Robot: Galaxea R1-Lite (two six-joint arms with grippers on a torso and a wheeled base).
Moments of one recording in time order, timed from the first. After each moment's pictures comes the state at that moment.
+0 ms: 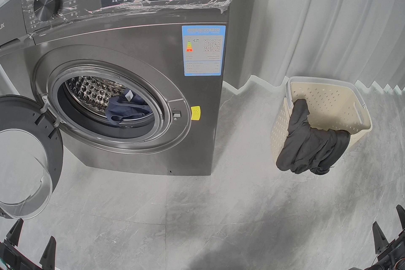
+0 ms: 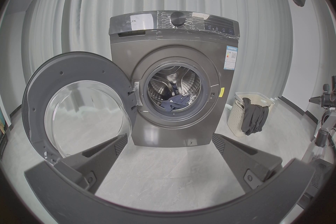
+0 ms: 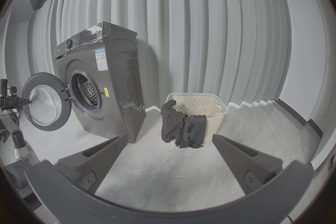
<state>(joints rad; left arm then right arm) 0.00 0.01 -0.02 0.00 -0.03 0.01 0.01 0.01 -0.02 0.00 0.04 -0.01</state>
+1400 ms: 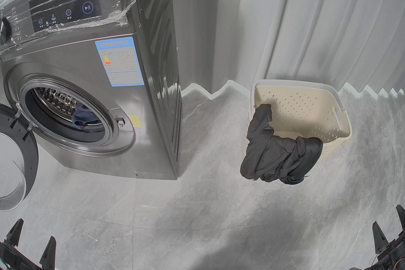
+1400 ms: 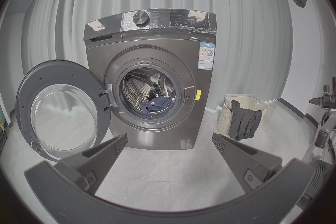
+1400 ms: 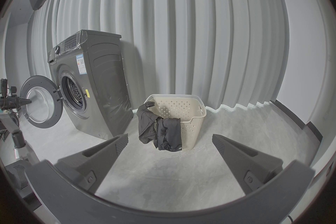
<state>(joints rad) 0.00 0.01 -0.02 0.00 -0.03 0.00 0.01 0.02 -0.02 0.00 0.04 -0.01</state>
